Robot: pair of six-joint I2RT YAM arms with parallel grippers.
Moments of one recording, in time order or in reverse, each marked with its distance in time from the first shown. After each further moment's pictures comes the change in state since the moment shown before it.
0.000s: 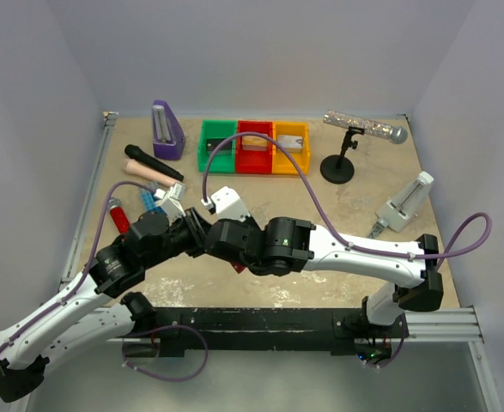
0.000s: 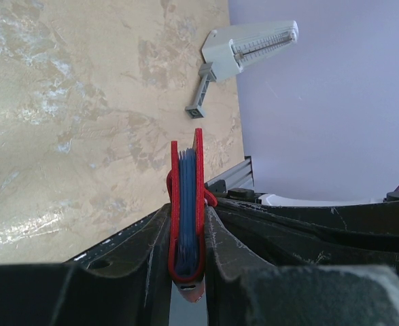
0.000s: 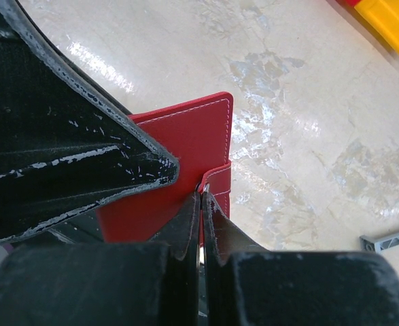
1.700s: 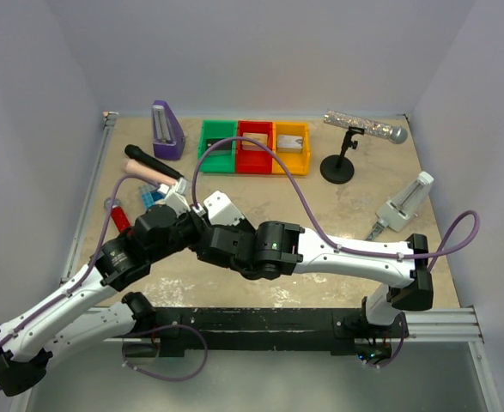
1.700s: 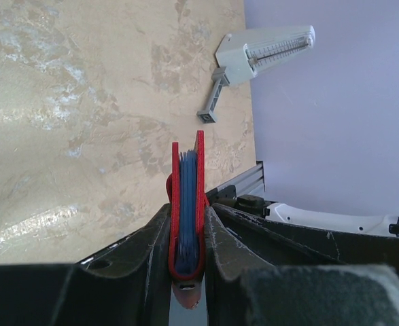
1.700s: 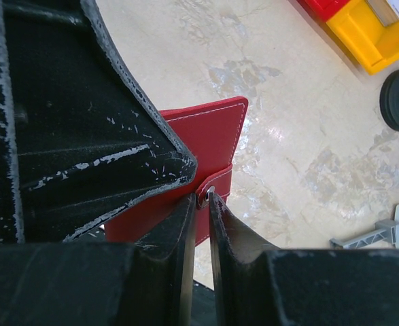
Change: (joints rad) left arm 0.000 0.082 0.055 -0.022 -0.023 0.016; right arm 0.019 0.048 0.014 -0.014 0.075 -0.053
